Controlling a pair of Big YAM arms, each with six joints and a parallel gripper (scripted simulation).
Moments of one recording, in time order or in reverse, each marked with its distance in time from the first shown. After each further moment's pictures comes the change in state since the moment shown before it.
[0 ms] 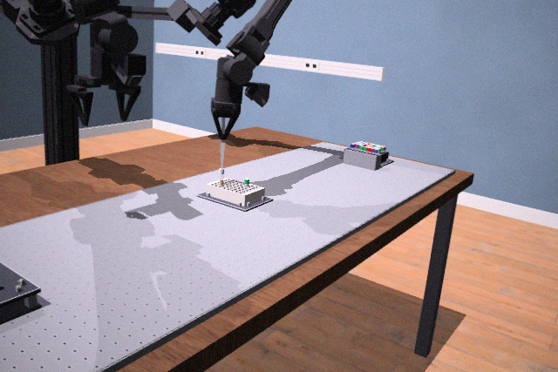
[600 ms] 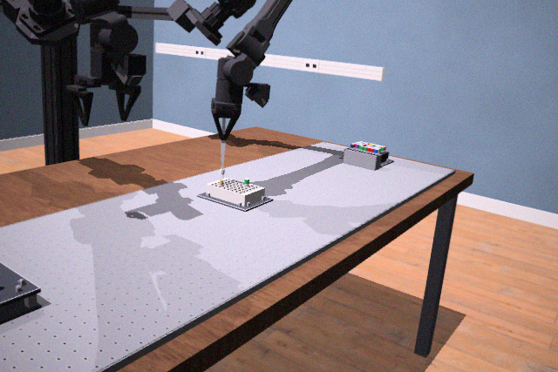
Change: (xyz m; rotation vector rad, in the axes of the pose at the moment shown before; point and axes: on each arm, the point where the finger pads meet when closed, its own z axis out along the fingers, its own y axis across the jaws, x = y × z) left arm -0.001 -0.001 0.001 0.004 -0.001 -0.003; right arm 0.000 0.000 0.000 0.000 0.000 0.000
